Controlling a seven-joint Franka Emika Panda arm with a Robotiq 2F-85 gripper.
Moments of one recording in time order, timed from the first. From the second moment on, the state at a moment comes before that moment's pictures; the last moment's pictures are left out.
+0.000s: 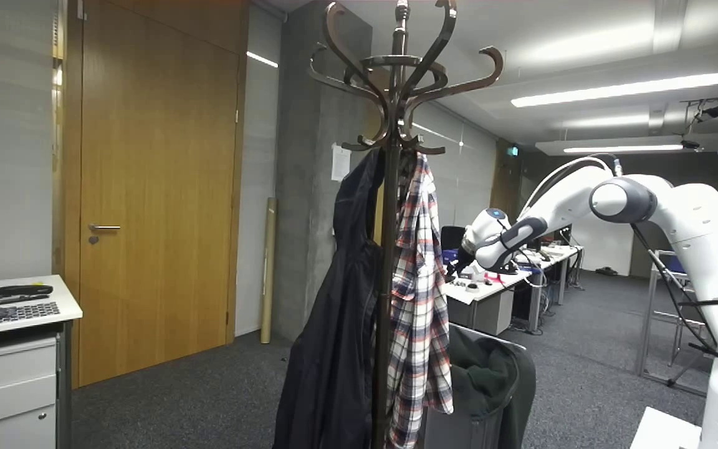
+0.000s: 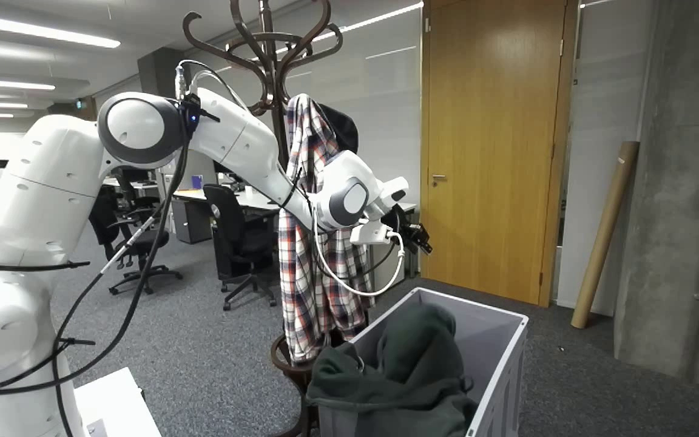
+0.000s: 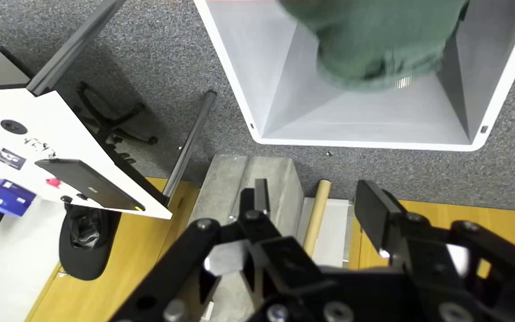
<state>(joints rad) -0.07 0.49 -0.23 -1.75 -0.29 2.94 0.12</state>
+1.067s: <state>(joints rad) -0.22 0.19 0.02 -2.28 0.01 2.76 -0.52</state>
